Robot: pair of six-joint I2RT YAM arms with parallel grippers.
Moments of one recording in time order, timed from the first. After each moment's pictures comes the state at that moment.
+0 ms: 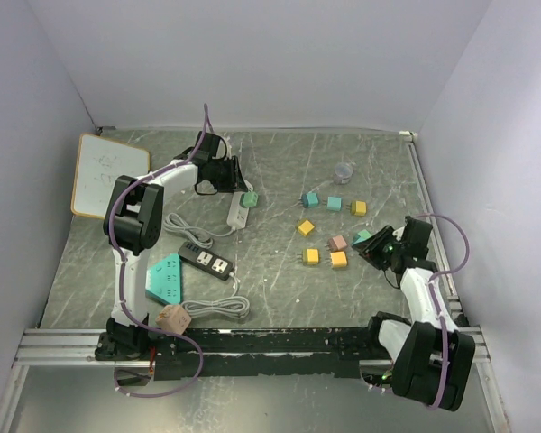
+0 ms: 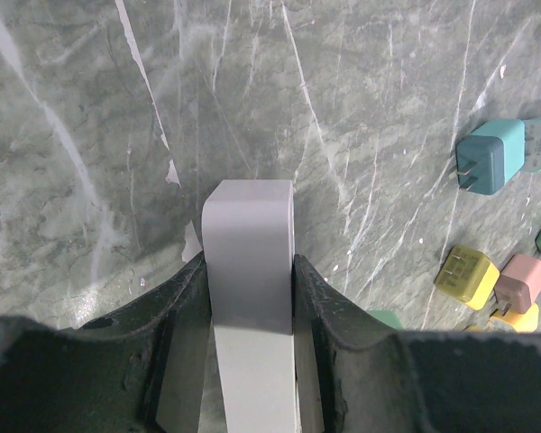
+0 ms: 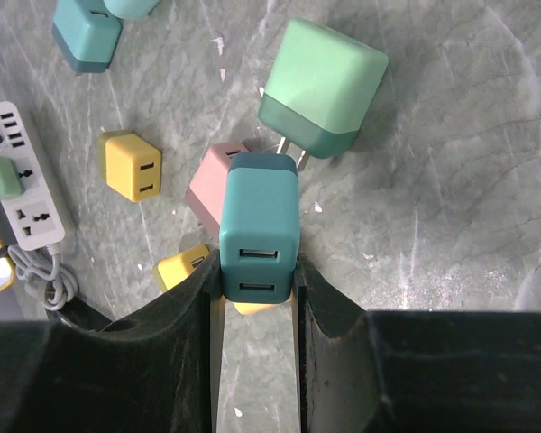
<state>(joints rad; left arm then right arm) -0.35 2.18 1.59 -0.29 0.39 -0.40 -0.28 1.01 0.41 -0.27 -0.41 0.59</state>
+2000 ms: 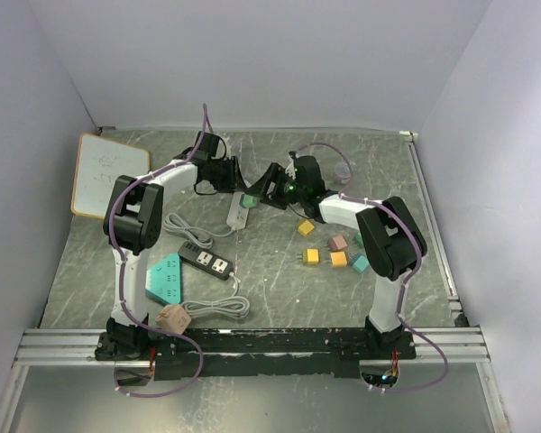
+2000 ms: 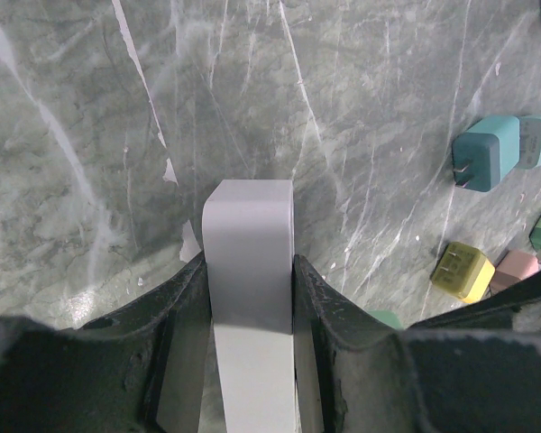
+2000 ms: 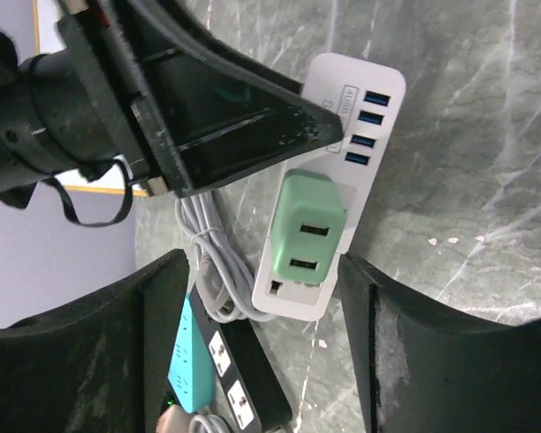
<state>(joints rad) -0.34 2.18 1.59 -0.29 0.41 -0.40 0.47 1.90 1.10 0.33 -0.43 0.87</state>
